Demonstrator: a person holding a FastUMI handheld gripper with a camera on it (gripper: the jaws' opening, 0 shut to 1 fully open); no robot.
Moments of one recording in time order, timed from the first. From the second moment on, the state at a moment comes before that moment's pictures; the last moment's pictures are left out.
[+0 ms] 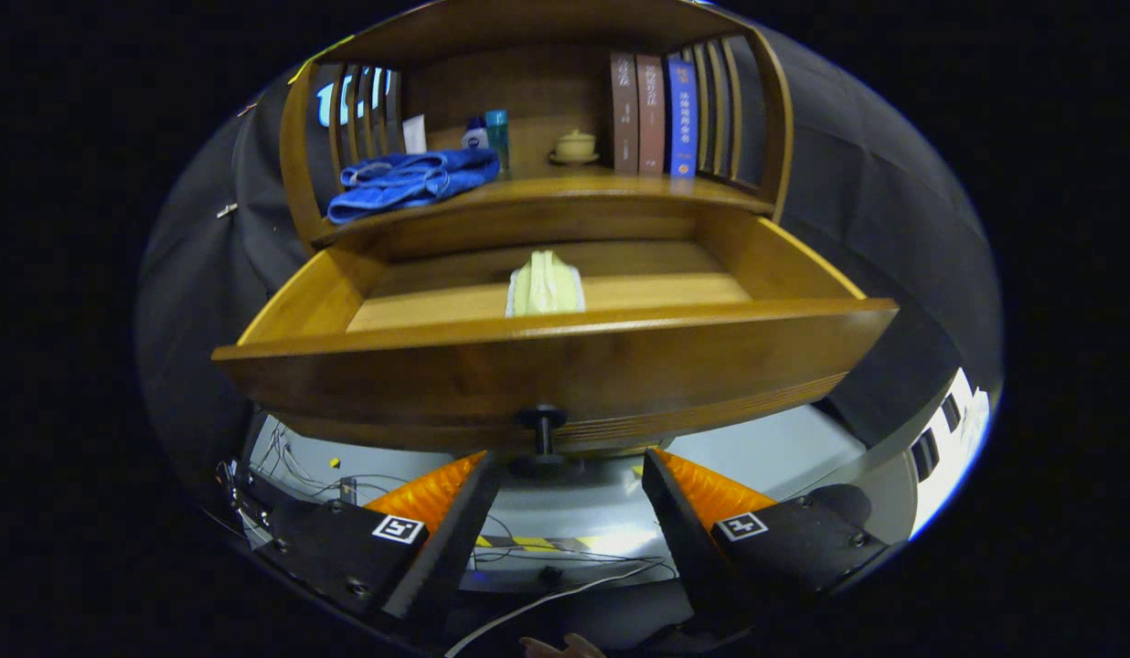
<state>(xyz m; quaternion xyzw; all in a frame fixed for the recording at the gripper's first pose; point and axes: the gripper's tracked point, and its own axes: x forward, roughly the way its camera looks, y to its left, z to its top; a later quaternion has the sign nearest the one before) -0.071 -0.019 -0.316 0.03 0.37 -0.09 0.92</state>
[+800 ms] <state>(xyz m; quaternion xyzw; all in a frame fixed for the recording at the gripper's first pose) 0.113 -0.014 -0.280 0.04 0.44 -0.04 0.90</state>
